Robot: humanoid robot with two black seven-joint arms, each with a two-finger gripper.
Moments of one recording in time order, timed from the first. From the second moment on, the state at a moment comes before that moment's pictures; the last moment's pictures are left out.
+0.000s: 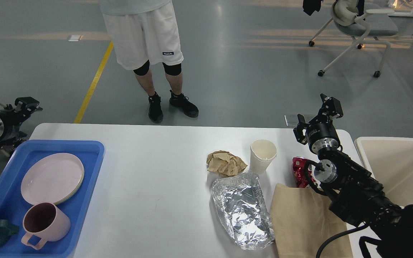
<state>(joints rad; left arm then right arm) -1.04 0.46 0.22 -0.07 0.08 -0.42 0.03 0.73 -0.07 0.74 0.35 -0.08 0.09 0.49</state>
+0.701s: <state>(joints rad) -1.01 0.28 -0.17 -0.08 0.07 -0.19 0.01 0.73 -0.07 0.74 0.35 -0.08 0.09 0.49</state>
